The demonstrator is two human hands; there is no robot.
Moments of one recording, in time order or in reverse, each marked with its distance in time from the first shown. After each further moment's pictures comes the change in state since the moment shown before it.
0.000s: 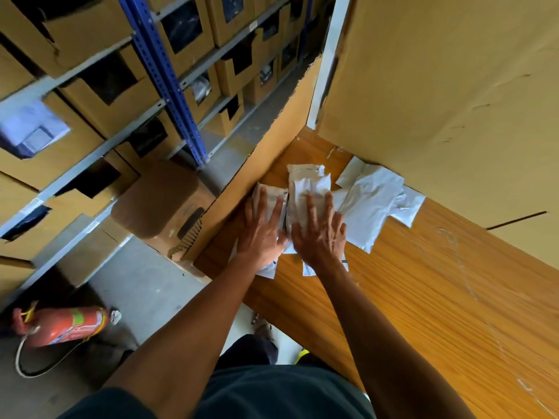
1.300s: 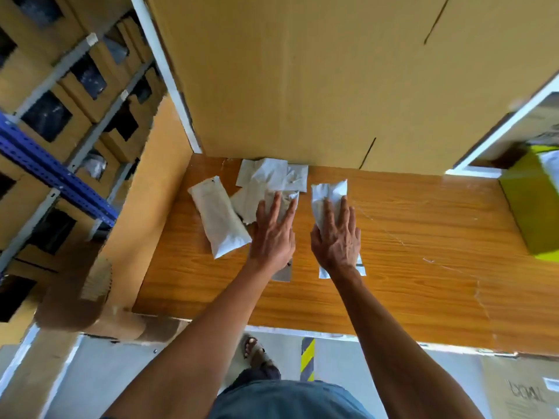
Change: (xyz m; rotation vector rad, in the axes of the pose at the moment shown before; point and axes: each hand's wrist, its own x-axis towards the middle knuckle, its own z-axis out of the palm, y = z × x) left_hand -0.054 0.192 -0.006 -0.092 -0.009 0.510; right_hand -0.140 0.156 -0.090 0.096 0.174 0.478
